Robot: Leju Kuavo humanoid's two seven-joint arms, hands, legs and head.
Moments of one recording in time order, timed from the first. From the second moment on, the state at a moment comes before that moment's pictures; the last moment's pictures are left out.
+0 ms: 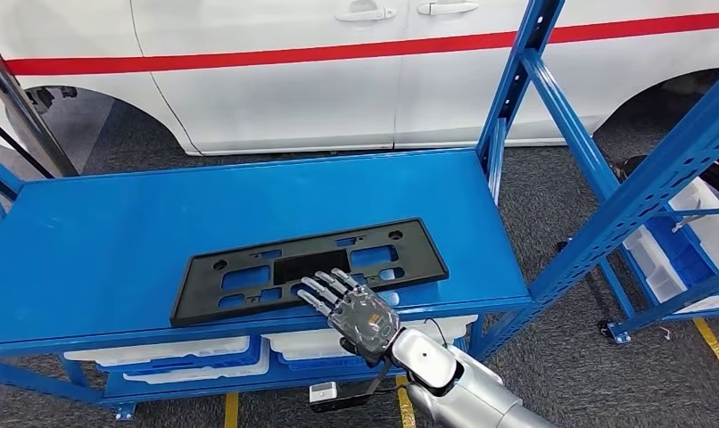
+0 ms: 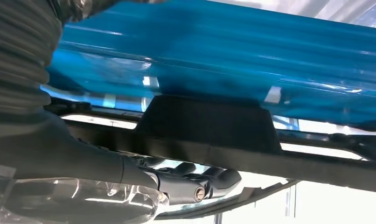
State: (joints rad) left arm -0.06 -0.12 -0.13 -0.18 0.07 0.09 -0.06; right arm -0.49 -0.03 0.97 -0.95 1.16 -0.44 -0.10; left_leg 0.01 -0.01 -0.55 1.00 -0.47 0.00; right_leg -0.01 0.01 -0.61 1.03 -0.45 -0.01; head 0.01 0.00
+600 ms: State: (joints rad) left arm -0.05 -0.13 -0.13 -0.18 0.07 0.09 -0.06; right arm -0.55 -0.04 0.97 -1.18 1.10 -0.34 -0.07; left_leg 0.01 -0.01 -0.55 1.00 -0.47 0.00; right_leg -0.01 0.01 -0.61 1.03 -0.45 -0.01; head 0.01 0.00
